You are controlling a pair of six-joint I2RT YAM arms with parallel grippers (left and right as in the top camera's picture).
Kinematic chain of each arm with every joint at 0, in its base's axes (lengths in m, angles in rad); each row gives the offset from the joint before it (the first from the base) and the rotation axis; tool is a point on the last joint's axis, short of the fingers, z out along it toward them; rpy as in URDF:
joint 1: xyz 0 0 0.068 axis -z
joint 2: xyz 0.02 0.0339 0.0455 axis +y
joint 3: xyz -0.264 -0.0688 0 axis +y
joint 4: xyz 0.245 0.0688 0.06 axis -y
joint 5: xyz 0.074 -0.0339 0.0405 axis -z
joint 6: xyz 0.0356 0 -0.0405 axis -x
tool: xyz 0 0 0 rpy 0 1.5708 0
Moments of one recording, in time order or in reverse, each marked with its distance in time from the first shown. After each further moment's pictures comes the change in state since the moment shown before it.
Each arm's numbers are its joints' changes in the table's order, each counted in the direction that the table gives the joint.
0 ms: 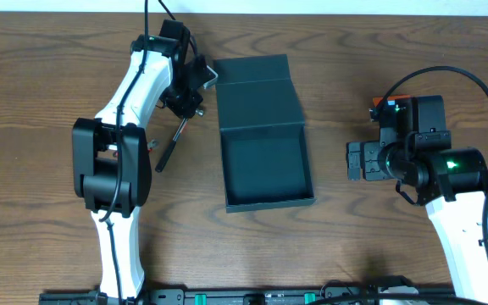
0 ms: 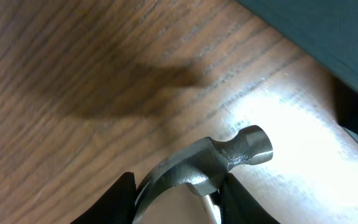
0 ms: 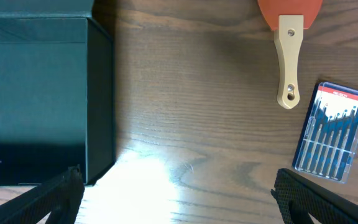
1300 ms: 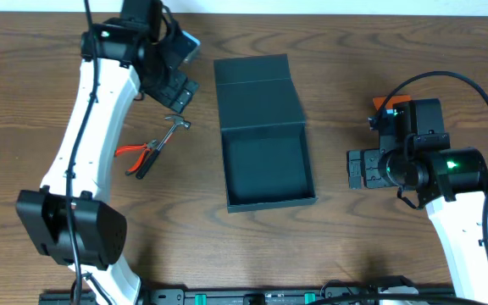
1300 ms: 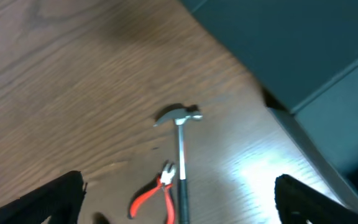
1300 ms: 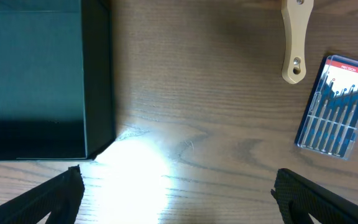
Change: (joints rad) left arm -0.036 -0.355 0.000 -0.103 0.006 0.130; right arm 0.000 0.000 0.000 -0.081 0.000 0.000
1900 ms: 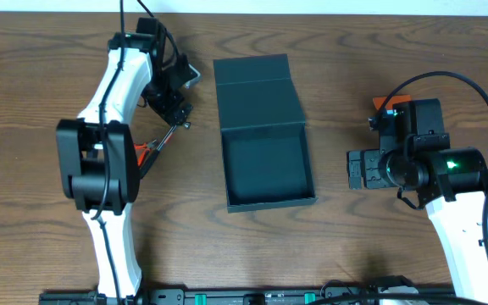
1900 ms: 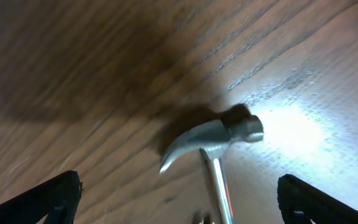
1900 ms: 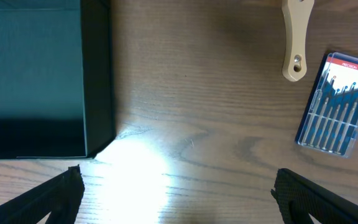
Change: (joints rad) left arm -0.054 0.373 0.000 0.089 -0.003 -0.243; right arm 0.000 0.000 0.000 -0.008 0.000 -0.004
